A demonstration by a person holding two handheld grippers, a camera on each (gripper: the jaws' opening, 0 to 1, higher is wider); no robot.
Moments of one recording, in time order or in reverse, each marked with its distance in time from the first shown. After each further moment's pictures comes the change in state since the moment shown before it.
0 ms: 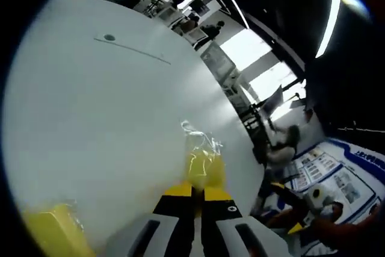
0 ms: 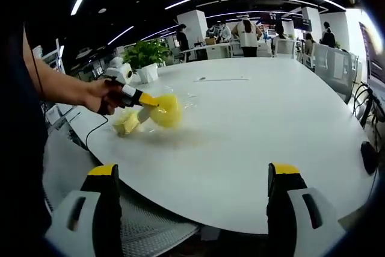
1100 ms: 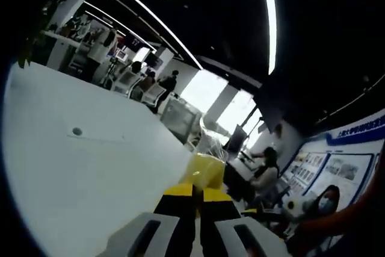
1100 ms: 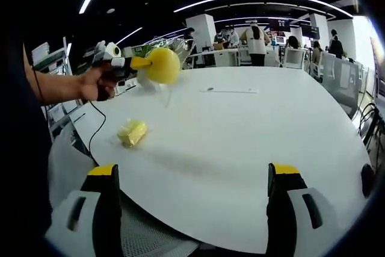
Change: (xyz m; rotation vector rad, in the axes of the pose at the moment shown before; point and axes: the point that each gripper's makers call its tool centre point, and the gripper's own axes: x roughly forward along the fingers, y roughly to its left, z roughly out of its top) left arm -0.064 -0.084 0.098 0.213 -0.305 -0.178; right arm 0.011 0.010 0.042 -0.043 -0.037 0.038
